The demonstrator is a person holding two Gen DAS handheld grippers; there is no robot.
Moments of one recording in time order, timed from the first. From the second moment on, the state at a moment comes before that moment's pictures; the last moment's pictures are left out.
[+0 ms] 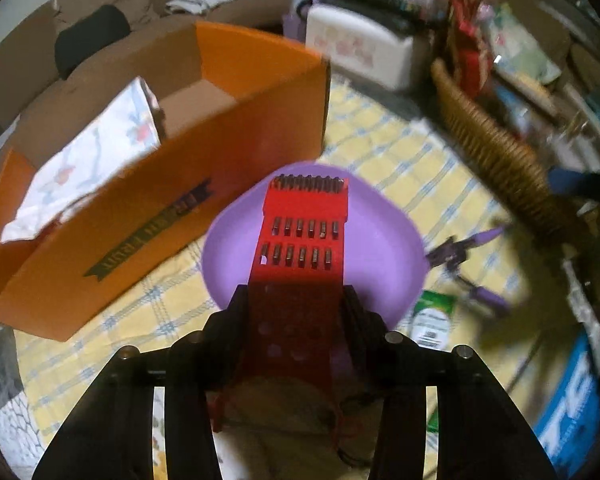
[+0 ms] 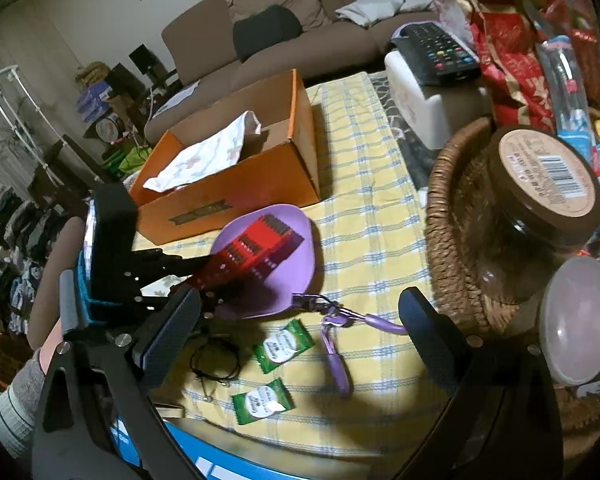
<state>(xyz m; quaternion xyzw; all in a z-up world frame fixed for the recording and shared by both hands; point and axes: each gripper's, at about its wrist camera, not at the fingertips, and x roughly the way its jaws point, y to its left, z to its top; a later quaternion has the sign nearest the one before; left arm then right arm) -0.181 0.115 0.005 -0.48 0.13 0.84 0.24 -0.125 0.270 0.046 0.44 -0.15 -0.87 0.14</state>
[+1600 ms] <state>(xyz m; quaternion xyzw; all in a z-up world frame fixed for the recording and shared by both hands) -0.260 -0.131 0.095 -0.36 -0.02 0.90 0.26 -0.329 0.086 0.000 0.54 -0.33 -0.73 0.27</state>
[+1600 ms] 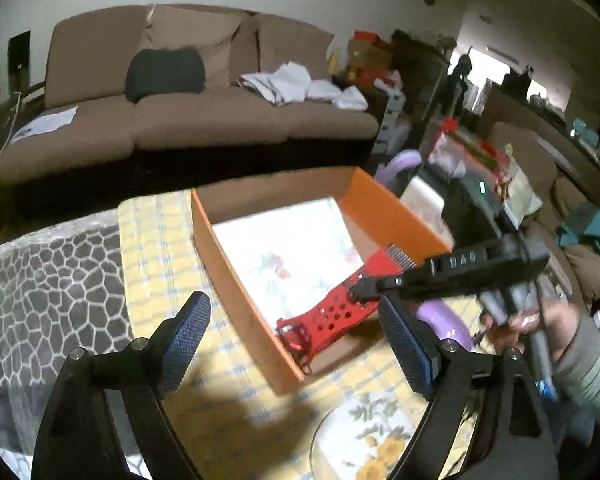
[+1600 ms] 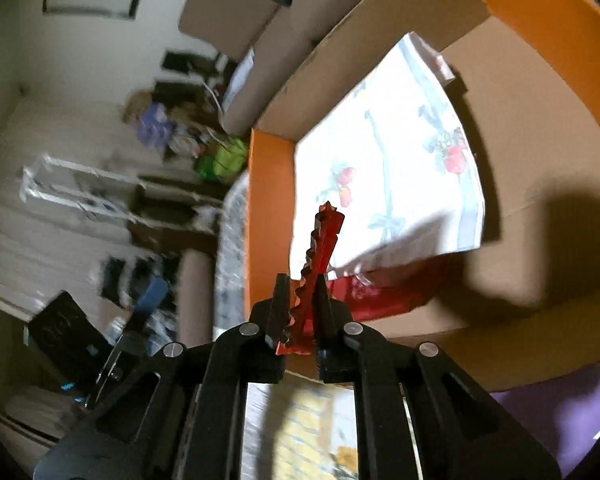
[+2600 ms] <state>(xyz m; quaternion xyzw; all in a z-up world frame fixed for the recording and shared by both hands) -0.139 -0.148 -0.017 -0.53 -0.08 0.83 0.18 -0.184 0.094 -0.005 0.60 -0.17 -0.73 0.27</state>
